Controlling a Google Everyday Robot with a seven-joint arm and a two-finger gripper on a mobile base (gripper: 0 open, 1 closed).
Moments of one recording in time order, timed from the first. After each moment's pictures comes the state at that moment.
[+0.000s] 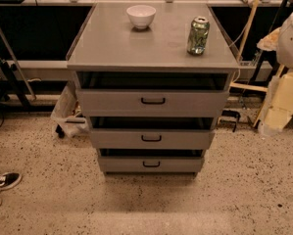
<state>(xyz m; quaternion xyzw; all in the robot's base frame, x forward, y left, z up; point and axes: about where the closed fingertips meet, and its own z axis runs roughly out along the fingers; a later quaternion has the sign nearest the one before) 0.438 -0.217 0.976 -0.60 0.78 -0.03 0.16</state>
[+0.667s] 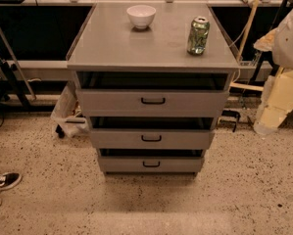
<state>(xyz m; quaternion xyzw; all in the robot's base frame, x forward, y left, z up) 0.444 -0.214 0.972 -0.60 0.78 -0.03 0.16</state>
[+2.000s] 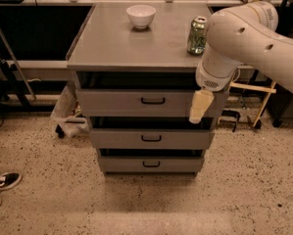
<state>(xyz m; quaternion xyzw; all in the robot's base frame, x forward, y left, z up) 0.618 -0.173 0.806 -0.59 0.79 -0.09 0.17</state>
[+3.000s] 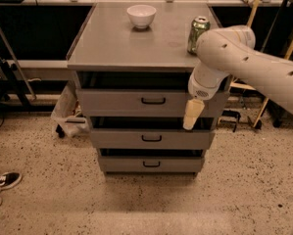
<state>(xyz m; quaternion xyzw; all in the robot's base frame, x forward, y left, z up) 0.650 -0.167 0.740 -0.60 0.78 -0.05 0.15</state>
